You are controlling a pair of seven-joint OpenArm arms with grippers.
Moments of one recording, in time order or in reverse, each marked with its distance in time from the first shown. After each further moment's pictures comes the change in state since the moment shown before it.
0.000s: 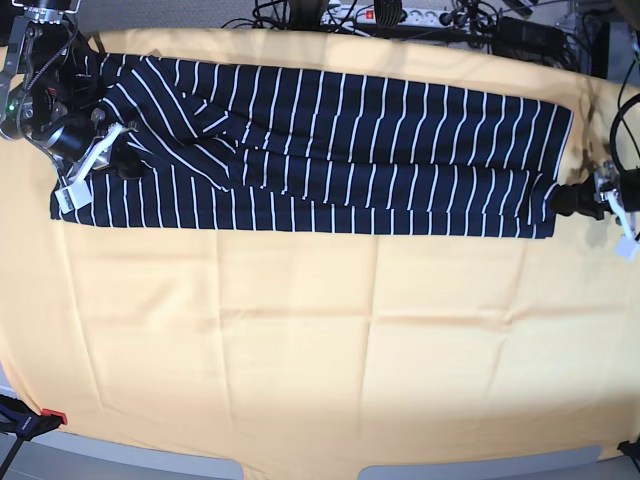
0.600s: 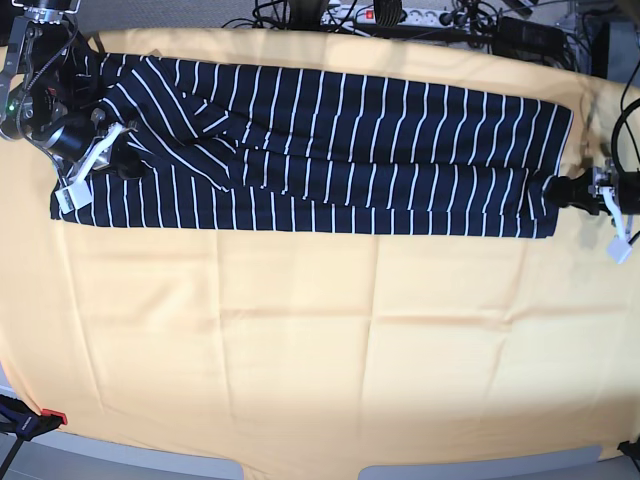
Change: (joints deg) left arm 0.4 -3.1 1.9 7.2 2.9 0.1 1.4; right arm 0.0 0.0 0.0 0.0 0.0 0.0 0.2
